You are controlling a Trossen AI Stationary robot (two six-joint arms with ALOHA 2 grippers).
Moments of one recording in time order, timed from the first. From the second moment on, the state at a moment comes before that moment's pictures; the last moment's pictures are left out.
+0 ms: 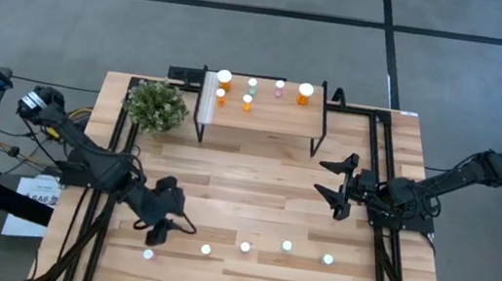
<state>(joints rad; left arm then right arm) -0.57 1.21 0.88 -0.61 -0.16 -0.70 0.37 0.66 0.13 0.80 0.57 0.00</state>
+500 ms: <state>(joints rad) -0.76 1.21 0.88 -0.72 -0.11 -0.88 0.37 0.66 0.13 0.80 0.57 0.01</state>
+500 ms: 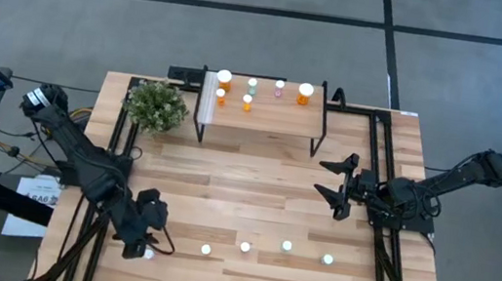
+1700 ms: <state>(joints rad) -0.82 1.49 1.10 -0.92 0.03 -0.96 0.36 0.65 0.13 0.82 0.57 0.03</state>
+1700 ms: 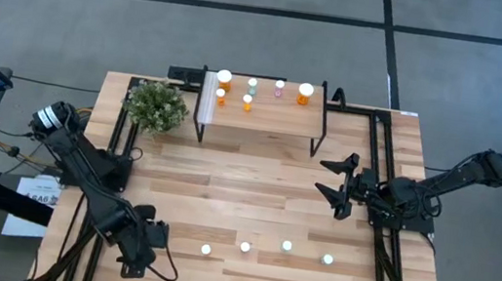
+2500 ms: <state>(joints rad) -0.90 1.64 1.03 -0.80 -0.01 -0.96 0.36 0.66 0.13 0.82 0.57 0.03</state>
